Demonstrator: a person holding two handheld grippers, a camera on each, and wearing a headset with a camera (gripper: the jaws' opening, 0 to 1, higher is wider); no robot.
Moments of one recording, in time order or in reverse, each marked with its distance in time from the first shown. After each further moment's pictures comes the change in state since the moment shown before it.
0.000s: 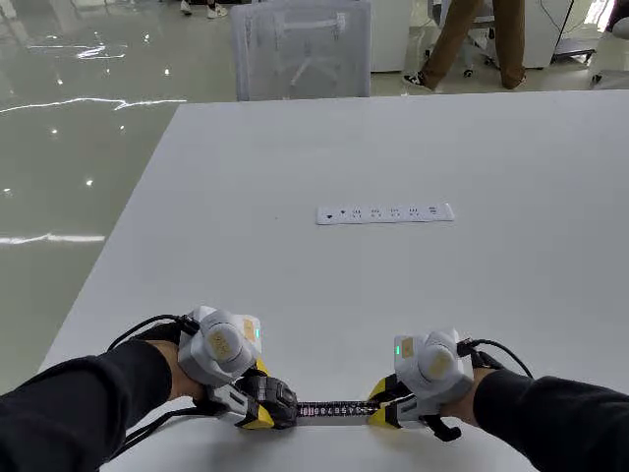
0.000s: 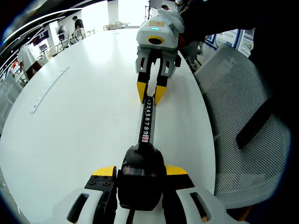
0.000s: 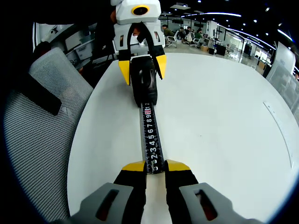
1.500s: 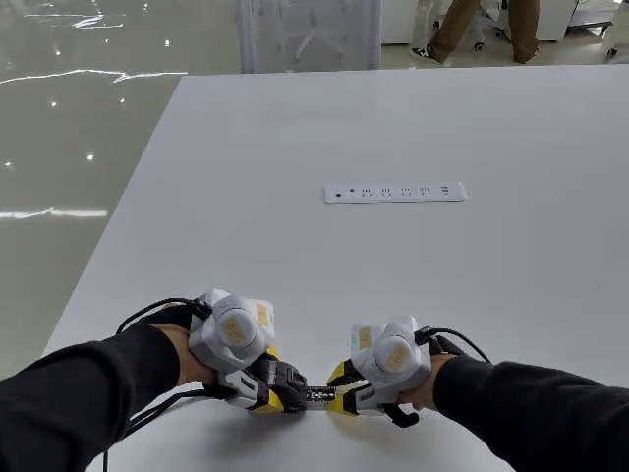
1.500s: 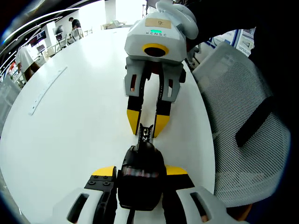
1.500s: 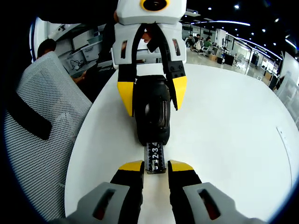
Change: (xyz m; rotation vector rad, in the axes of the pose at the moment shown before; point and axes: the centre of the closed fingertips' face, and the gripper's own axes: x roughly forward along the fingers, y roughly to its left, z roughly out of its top) left arm 0.000 -0.002 -0.001 0.018 0.012 -0.012; right arm 0.051 0.012 0.067 -0.066 -0.066 0.046
